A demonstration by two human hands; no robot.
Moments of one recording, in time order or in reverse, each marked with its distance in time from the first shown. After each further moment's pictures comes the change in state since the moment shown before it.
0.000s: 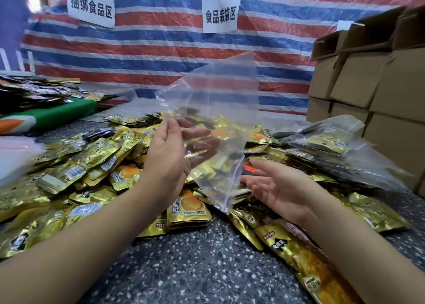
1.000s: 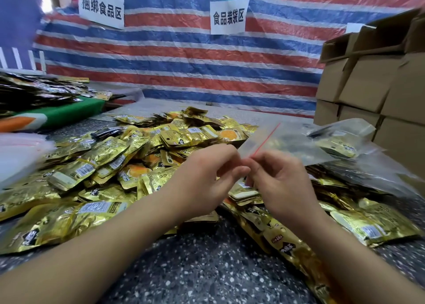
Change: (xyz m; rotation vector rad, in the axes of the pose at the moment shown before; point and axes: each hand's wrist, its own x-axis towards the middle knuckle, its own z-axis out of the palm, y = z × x) left_hand -0.010 -0.017 -0.007 1.164 -0.510 0.671; right_hand -0.010 0.016 0.014 -0.648 -0.068 -0.980
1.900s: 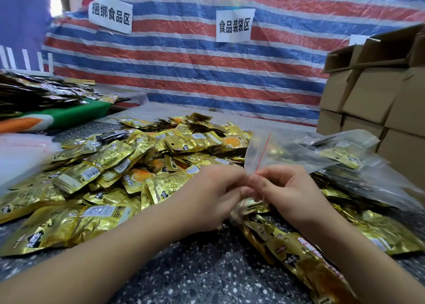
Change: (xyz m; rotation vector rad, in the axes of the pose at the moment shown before) left_hand -0.005 0.005 -0.001 -0.141 -0.149 -0.097; right_hand 0.006 -0.012 -0.013 0.096 -0.190 0.204
